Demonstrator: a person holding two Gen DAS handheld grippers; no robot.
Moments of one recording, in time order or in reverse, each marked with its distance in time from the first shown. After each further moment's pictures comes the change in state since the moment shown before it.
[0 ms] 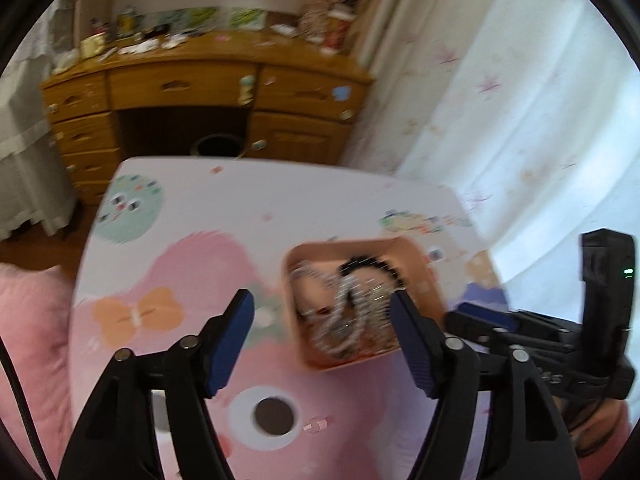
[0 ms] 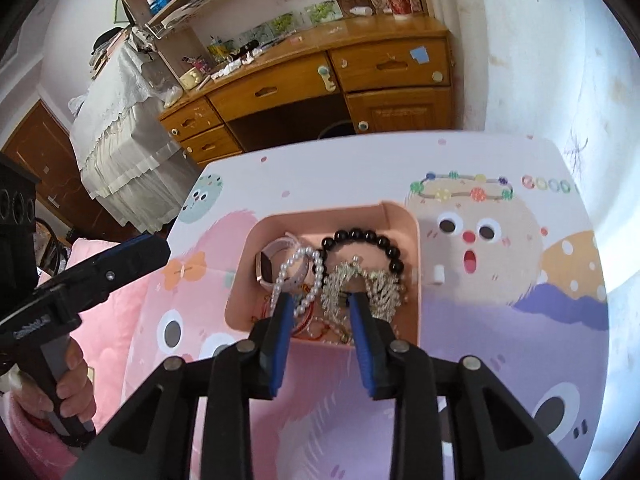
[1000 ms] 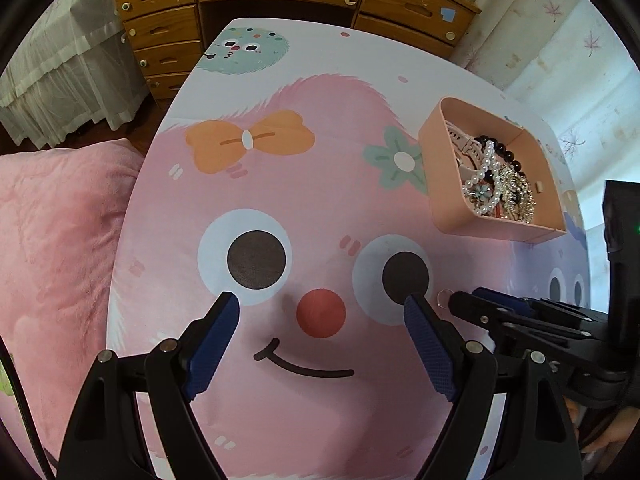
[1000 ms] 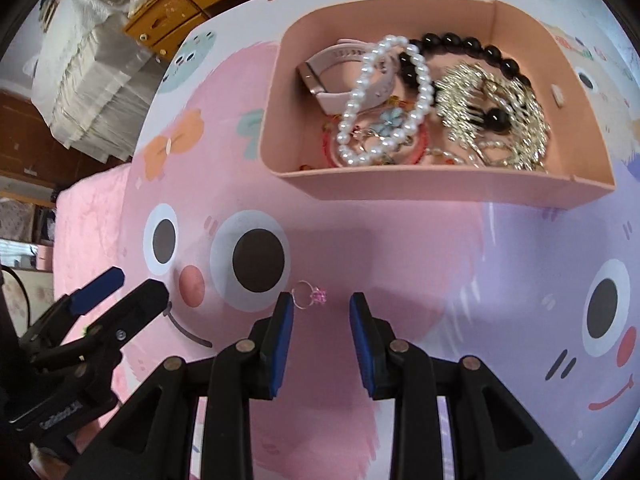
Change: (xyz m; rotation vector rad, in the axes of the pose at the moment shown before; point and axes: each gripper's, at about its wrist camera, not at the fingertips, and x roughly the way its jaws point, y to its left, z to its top) left arm 0.010 0.079 -0.096 -0.172 0.277 0.185; right arm 0.104 0.077 -0.058 0.045 0.389 -0.090
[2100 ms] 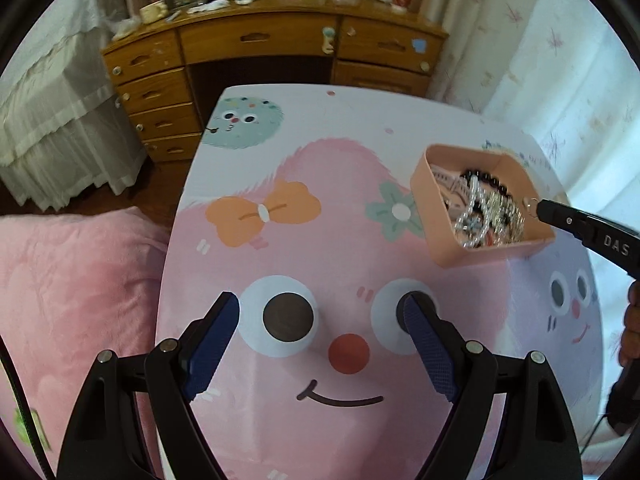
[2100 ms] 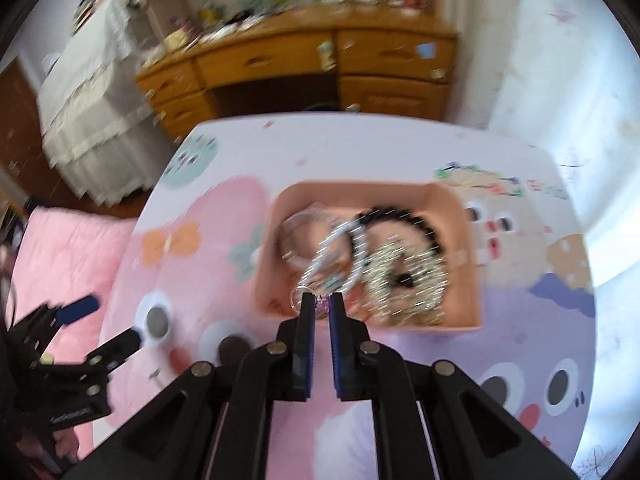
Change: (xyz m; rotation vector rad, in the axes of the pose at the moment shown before) left arm -0.039 0.003 0.012 0.119 -0.177 0.028; right arm -0.094 -0.015 0.022 -0.035 -0.404 -0.179
